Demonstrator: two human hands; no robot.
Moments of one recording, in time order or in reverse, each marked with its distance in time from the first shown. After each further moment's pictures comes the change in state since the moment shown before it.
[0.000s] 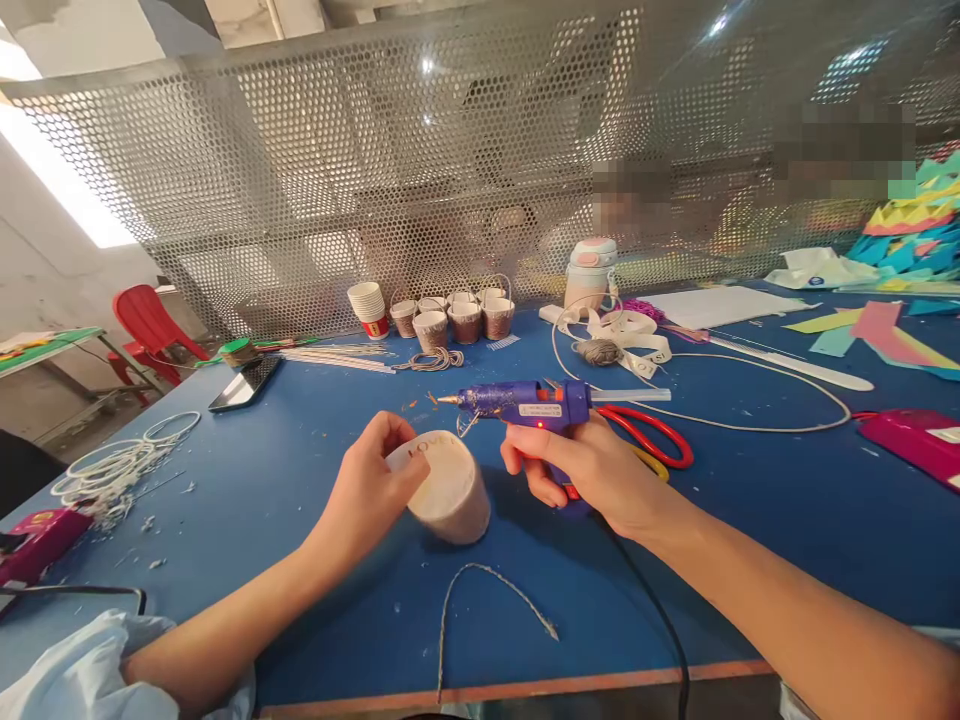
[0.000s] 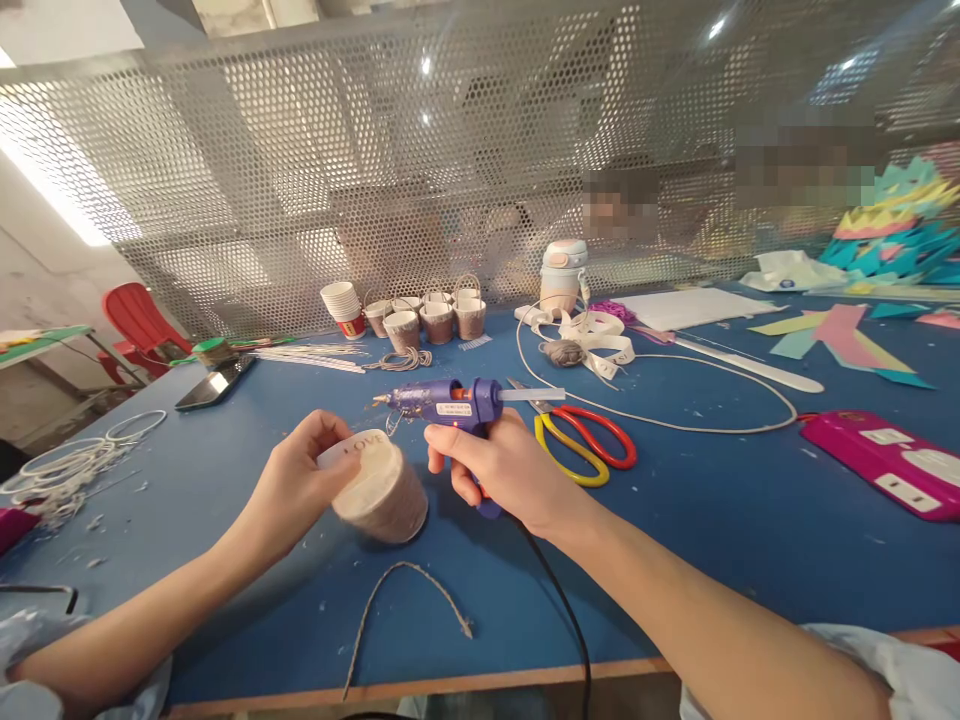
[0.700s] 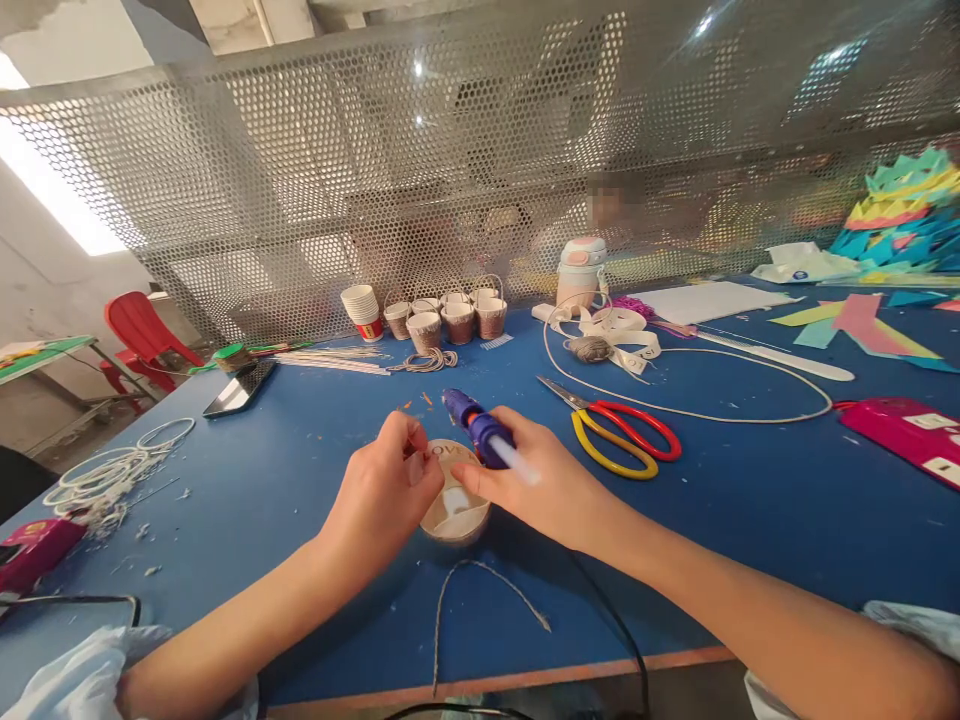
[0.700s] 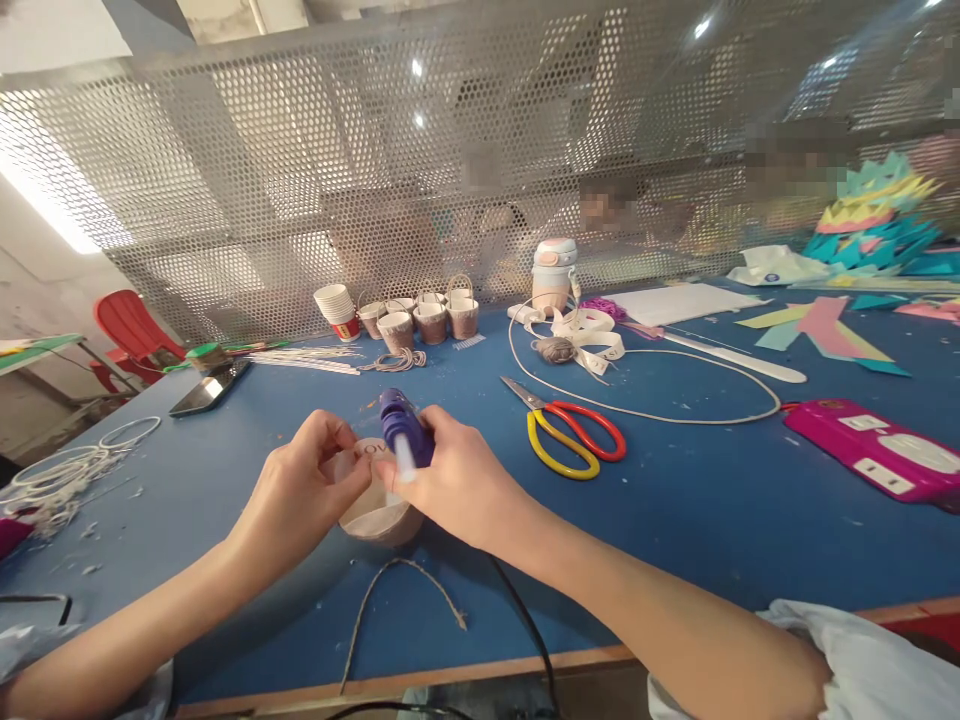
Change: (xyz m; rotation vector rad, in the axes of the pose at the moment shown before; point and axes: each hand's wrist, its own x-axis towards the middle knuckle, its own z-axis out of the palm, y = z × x) left_hand -0.011 0.020 0.005 0.273 0.021 0.276; right_hand 0.004 0.002 0.030 -0.408 0.179 -0.047
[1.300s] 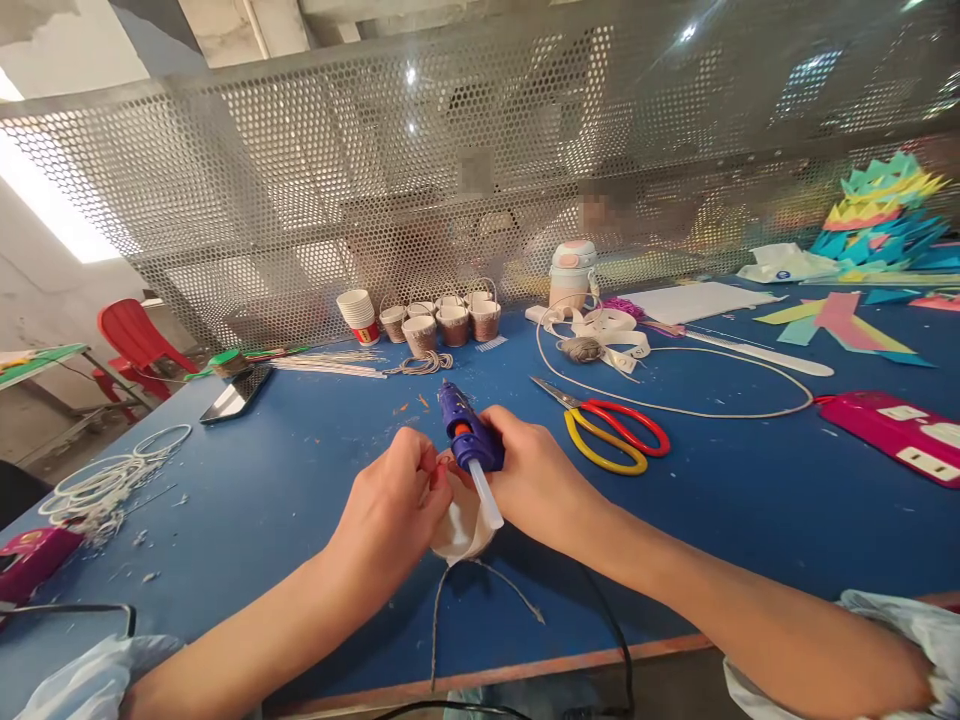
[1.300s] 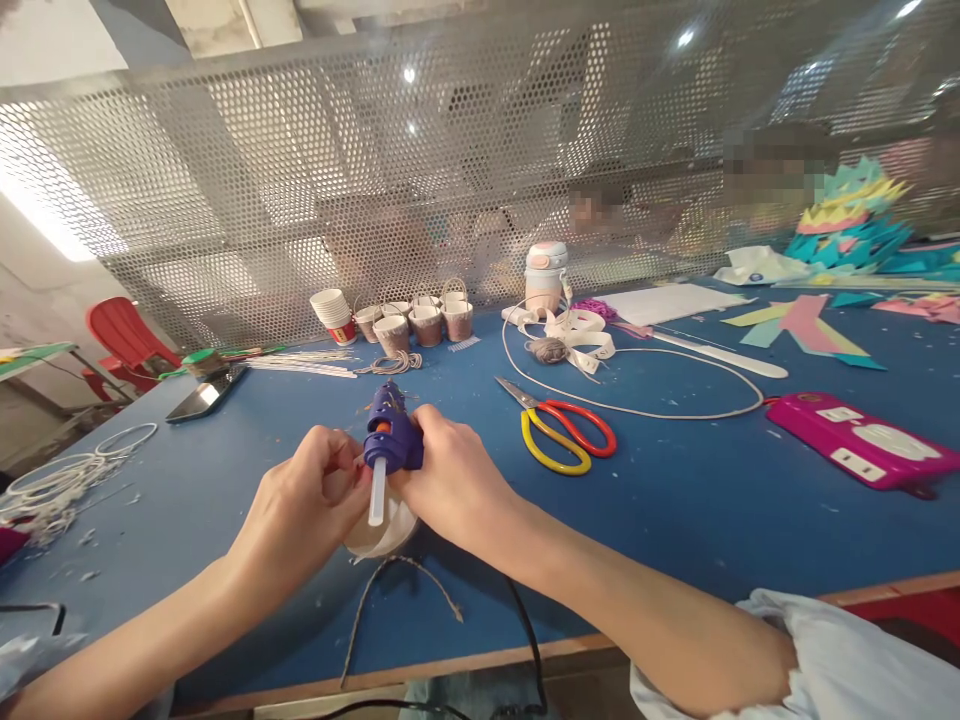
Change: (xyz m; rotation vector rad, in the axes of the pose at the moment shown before) left_hand -0.011 0.011 0.001 0.046 0.034 0.146; right_hand -0.002 -0.005 0.004 -0.154 0.061 -0.024
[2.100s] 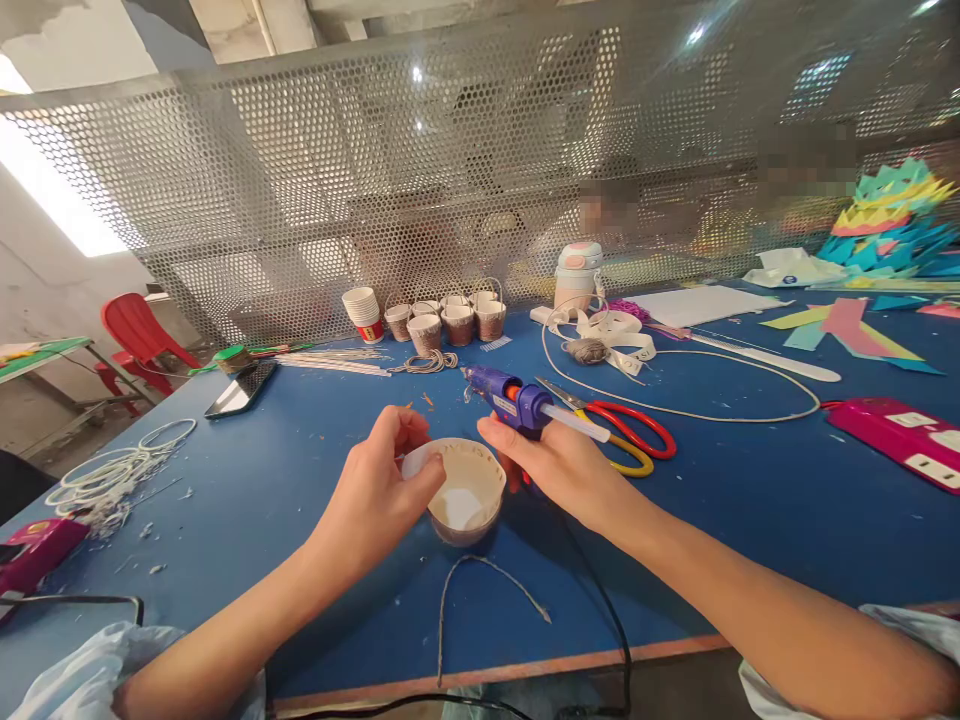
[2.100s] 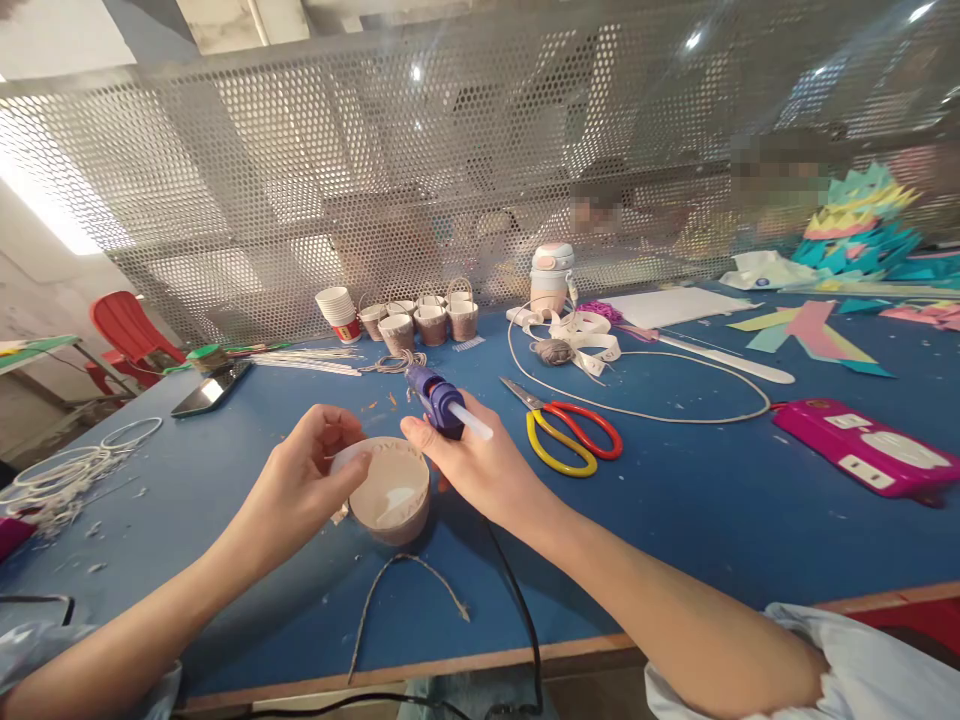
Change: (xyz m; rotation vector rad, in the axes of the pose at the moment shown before) left_hand 0.010 -0.013 -0.006 -0.248 -0.100 -0.272; right_hand 0.001 0.006 -0.018 0.376 -0.062 0.027
